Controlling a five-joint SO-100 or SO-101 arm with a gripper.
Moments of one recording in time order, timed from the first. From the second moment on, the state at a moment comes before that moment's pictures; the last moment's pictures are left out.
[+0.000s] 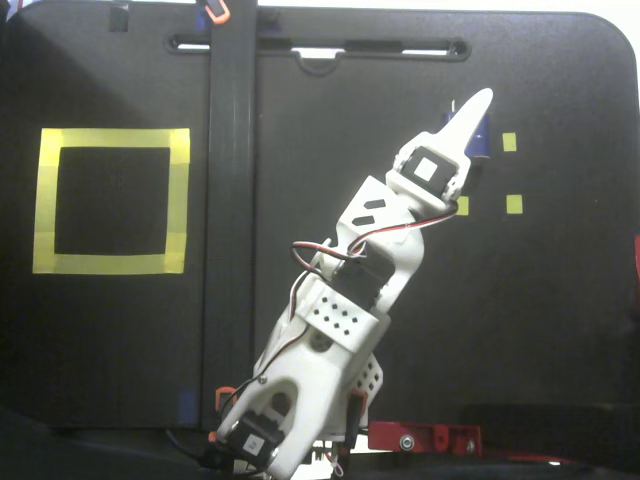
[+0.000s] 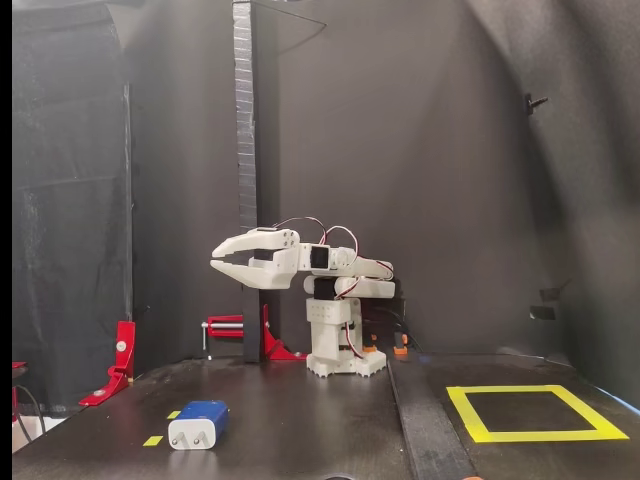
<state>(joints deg) 31.8 188.8 179.6 0.4 -5.3</state>
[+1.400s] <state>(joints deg) 30.1 108.6 101.2 53.3 -8.3</state>
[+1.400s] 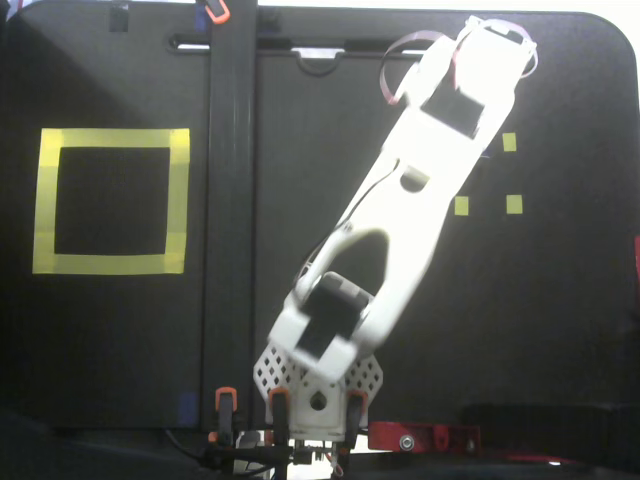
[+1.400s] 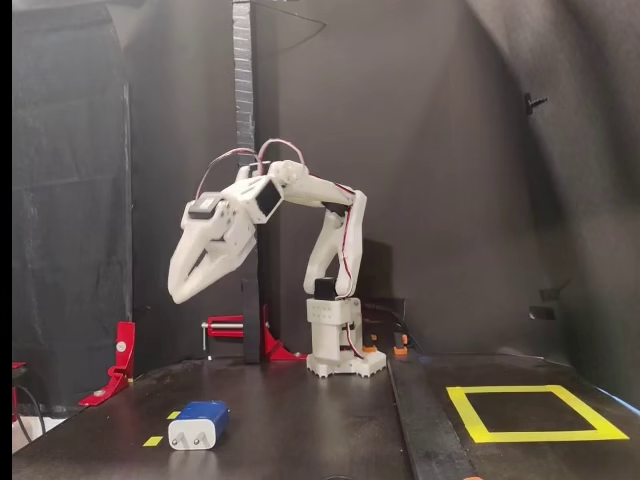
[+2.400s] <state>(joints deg) 31.0 91.1 85.6 74.6 -18.7</state>
